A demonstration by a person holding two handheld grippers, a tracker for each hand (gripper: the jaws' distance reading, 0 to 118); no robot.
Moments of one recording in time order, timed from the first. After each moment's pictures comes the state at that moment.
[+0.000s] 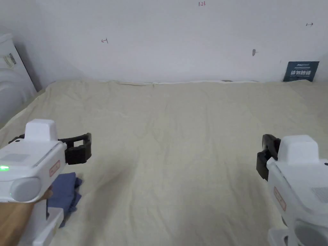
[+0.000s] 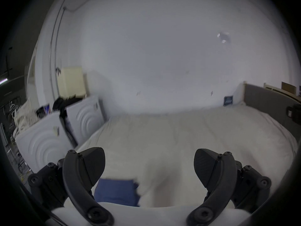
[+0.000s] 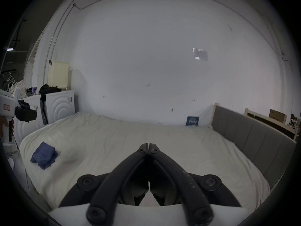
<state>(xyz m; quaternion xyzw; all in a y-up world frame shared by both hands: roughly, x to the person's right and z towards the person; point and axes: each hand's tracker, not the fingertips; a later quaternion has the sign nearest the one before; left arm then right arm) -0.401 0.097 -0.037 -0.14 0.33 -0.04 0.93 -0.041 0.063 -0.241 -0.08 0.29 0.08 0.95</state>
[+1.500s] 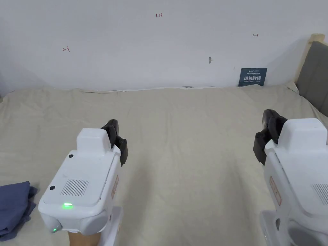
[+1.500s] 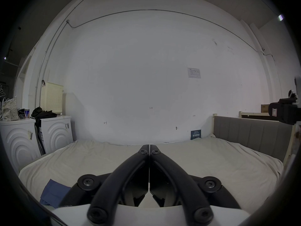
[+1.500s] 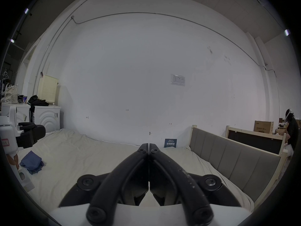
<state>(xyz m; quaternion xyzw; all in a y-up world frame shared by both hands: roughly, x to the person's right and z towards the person) -0.224 0.064 -0.117 0.01 0.24 -0.03 0.97 0.063 0.106 -0.233 0.03 0.23 0.06 0.97</state>
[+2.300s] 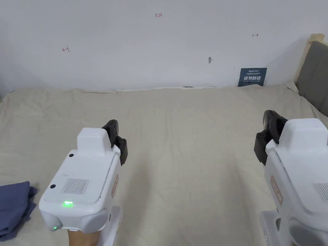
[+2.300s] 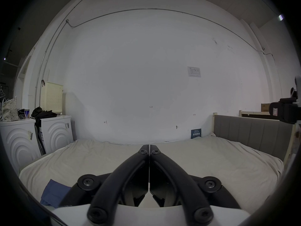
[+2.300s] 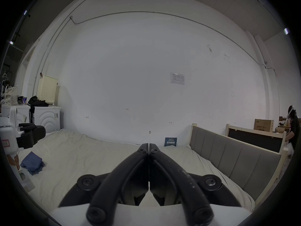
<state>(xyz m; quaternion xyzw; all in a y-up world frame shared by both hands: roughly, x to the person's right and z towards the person) -0.225 0.066 -0.119 0.01 0.24 -0.03 0.97 0.064 0.106 -0.236 0.02 0.23 0.05 0.97</state>
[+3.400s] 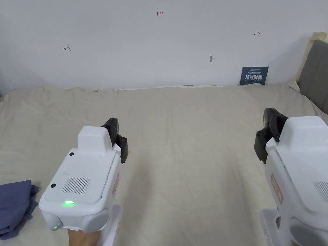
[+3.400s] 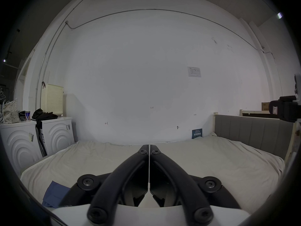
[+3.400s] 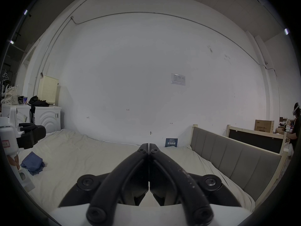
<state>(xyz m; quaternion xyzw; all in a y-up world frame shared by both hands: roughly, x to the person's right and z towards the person) -0.227 0.068 -0.115 0.01 0.25 -0.03 0.97 0.060 0.108 -0.233 0.02 0.24 0.06 0.97</state>
